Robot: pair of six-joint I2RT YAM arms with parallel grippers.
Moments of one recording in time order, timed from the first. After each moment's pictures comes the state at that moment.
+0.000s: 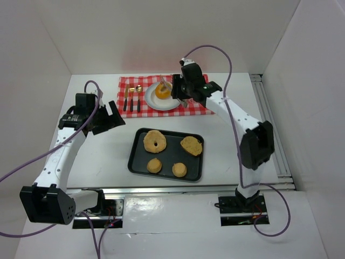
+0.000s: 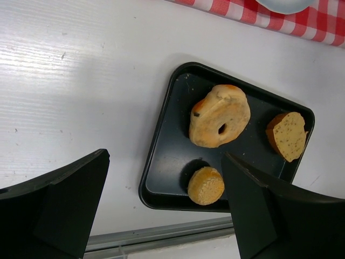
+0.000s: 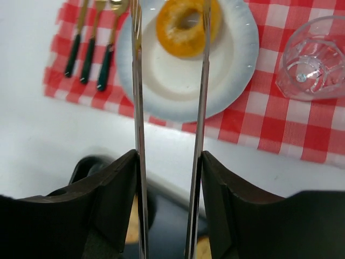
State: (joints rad) left arm -0.03 1.19 1.12 -0.78 0.18 -0.42; right arm 0.52 1.91 1.76 -0.47 0.06 0.35
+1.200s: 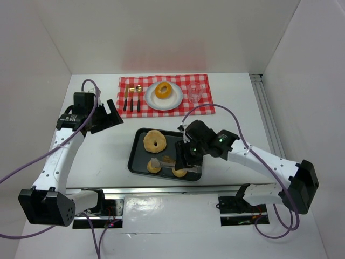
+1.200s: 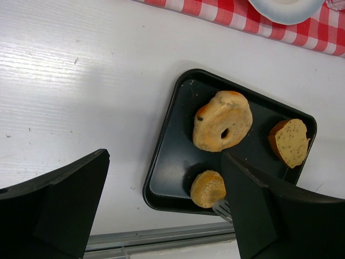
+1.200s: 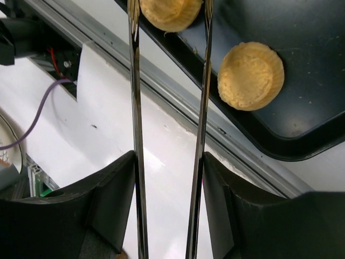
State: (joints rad) left arm -0.03 1.17 1.15 -0.81 0.14 -0.42; right arm 0.87 1.21 0.99 -0.72 -0.29 0.59
